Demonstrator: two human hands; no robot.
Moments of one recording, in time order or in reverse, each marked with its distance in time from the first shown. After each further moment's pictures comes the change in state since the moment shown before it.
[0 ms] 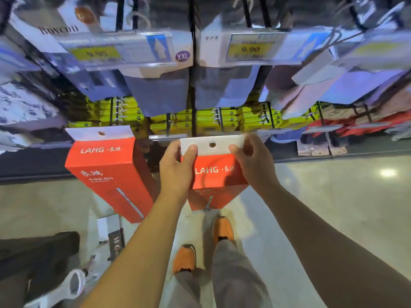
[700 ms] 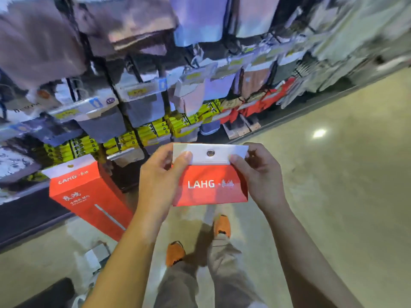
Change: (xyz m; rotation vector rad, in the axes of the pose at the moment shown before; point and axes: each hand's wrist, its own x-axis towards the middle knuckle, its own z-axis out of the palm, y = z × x) left_hand -0.208 0.160 -0.039 -0.070 -0.464 0.178; right_hand -0.250 -0.078 -0.192 0.542 0.386 0.044
